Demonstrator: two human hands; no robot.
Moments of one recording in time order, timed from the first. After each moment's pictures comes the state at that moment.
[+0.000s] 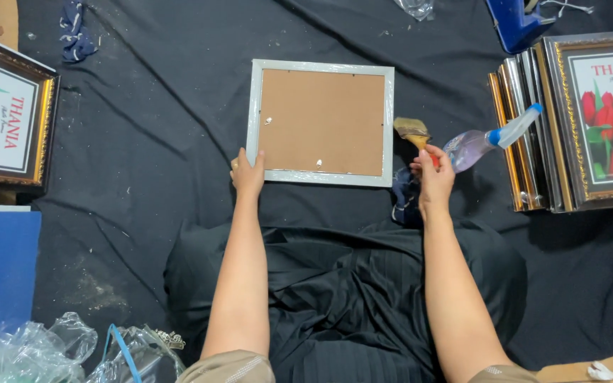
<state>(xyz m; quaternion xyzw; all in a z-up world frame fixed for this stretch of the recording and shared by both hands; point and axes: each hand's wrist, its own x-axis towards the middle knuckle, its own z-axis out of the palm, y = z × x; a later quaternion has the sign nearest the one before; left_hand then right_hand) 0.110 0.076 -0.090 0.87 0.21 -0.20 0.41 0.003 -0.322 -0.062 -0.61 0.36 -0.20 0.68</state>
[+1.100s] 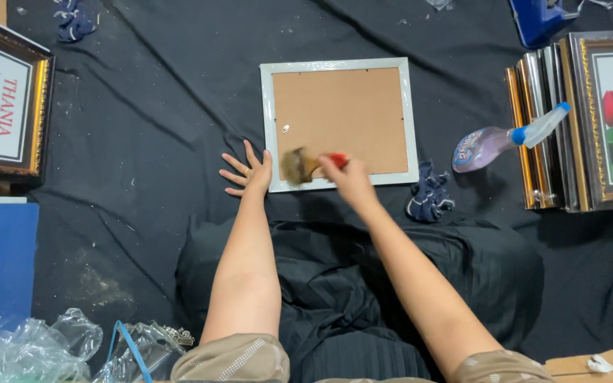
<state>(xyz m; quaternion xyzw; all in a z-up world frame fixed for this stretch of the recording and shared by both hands) 0.102 0.074 -0.101 0.86 0.29 -0.30 0.28 0.039 -0.126 -0.019 -0.83 0.19 0.07 0.51</state>
